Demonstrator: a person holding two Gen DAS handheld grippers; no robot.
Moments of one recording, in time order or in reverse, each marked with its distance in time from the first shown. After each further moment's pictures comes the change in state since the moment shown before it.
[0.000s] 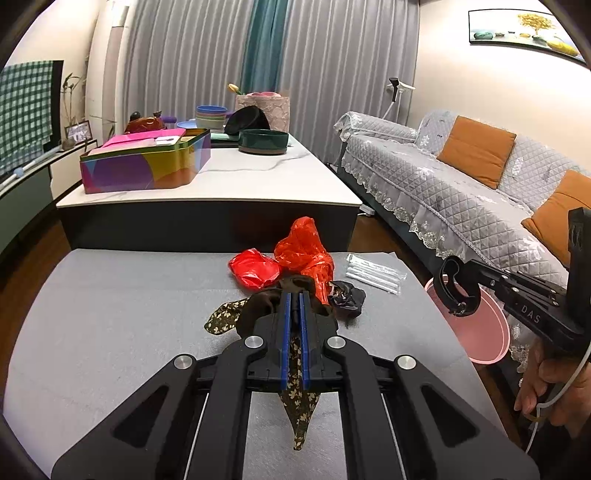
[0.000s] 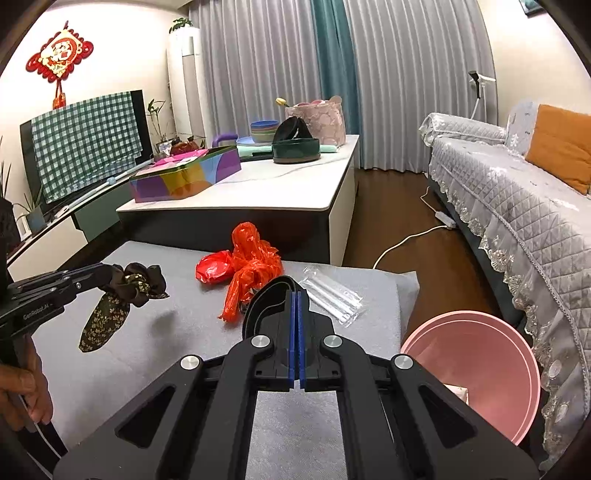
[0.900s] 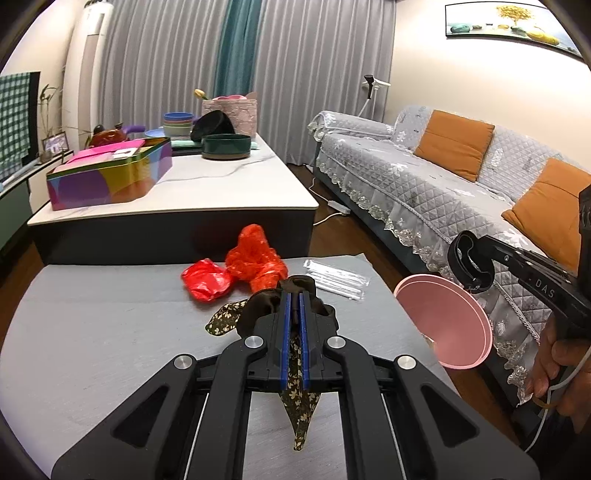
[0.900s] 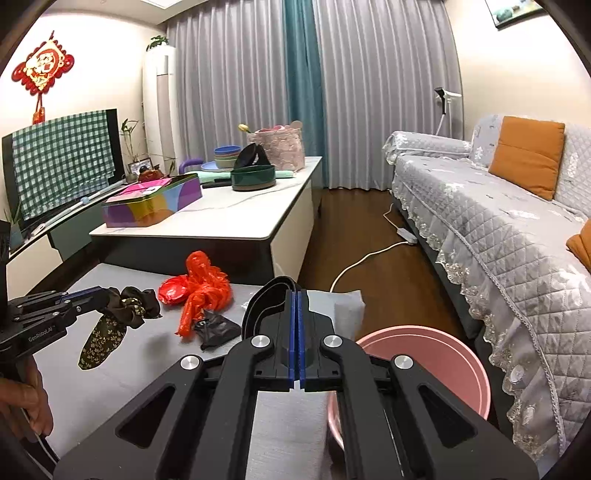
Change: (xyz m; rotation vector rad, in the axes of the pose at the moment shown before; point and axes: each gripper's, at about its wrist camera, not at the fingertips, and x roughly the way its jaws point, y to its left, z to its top) left arm 0.016 -0.047 0.008 0.051 -0.004 -0.073; right arm -0.044 -0.048 0.009 0.024 -0.079 -0.124
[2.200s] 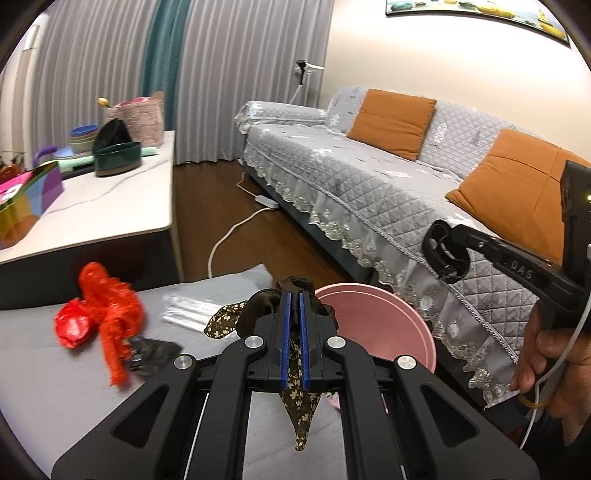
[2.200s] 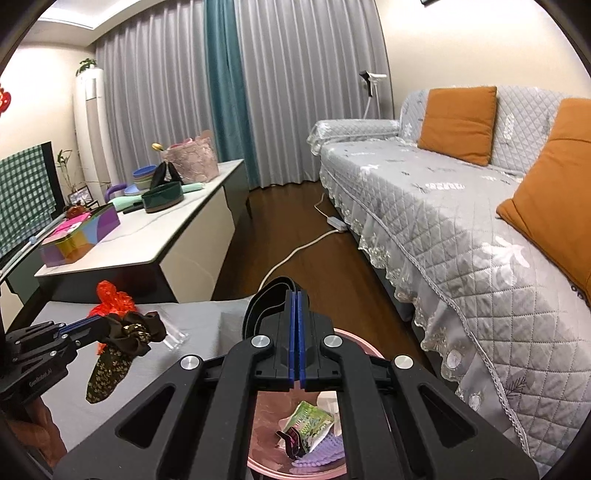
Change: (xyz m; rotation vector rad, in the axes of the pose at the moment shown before) left arm 0.073 -0.142 0.028 0.113 0.041 -0.215; right arm -0.017 -0.133 0.009 0.163 0.018 -0.199
